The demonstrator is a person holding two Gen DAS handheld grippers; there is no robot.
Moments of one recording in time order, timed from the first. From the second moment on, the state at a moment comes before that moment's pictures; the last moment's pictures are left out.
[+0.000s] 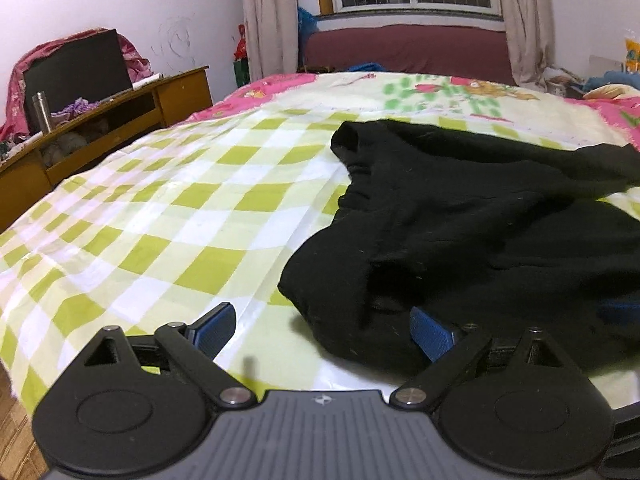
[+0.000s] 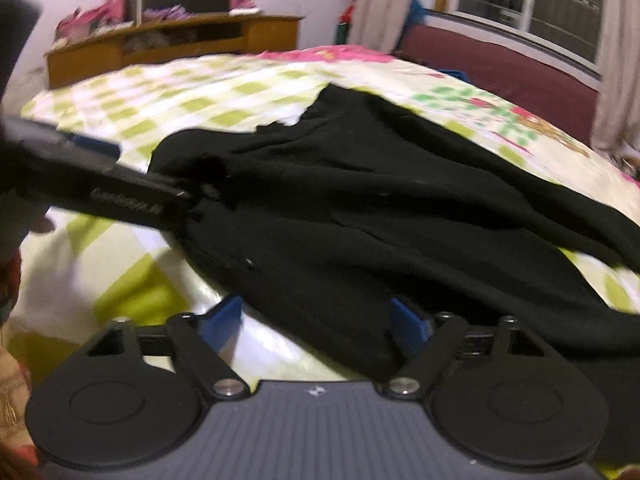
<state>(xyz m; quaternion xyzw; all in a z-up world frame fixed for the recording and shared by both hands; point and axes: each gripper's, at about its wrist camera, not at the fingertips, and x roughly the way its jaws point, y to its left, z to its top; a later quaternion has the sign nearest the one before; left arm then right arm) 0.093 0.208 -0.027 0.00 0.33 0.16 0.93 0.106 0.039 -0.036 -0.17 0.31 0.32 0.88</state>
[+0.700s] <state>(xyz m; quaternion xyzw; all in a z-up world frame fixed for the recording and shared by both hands) 0.071 0.293 -0.032 -0.02 0.35 0.22 0.91 0.075 0.156 -0.034 -0.19 0.33 0.40 0.84</state>
